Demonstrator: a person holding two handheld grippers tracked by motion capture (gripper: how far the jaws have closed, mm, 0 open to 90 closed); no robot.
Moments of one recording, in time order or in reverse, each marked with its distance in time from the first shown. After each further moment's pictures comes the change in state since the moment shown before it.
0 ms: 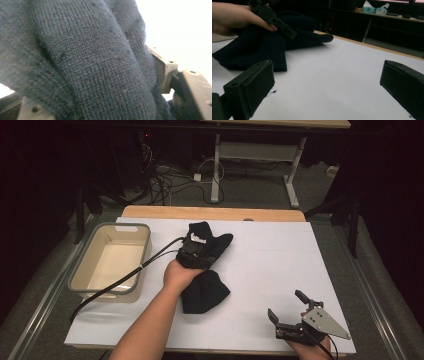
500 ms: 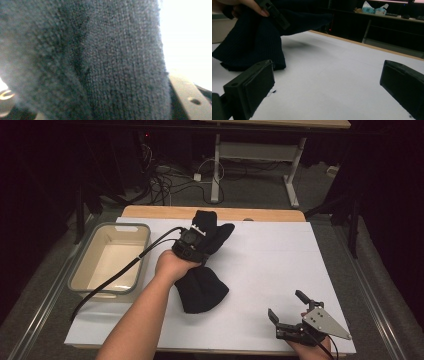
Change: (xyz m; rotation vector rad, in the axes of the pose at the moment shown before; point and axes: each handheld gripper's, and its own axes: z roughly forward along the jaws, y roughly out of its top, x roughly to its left) left arm -0.002 0.029 -0.036 0.168 -0.005 0.017; right arm 0.000 0.001 -0.001 -0.003 -0.004 0.004
